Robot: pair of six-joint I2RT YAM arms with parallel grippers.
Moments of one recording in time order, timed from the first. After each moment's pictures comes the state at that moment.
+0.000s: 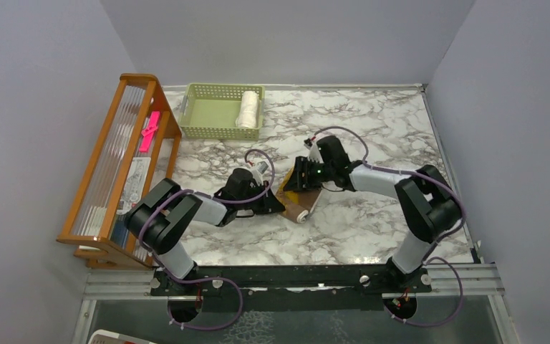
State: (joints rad) left arm -0.60 1.64 0.45 0.57 0.45 -0.76; right arm 0.56 1.77 0.89 0.09 -0.56 0.65
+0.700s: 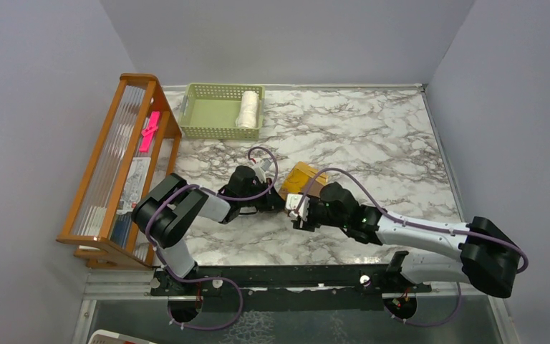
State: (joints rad) left arm -0.61 1.72 0.50 0.62 0.47 -0.76; right arm 0.97 1.17 0.52 0.15 -0.18 -0.48
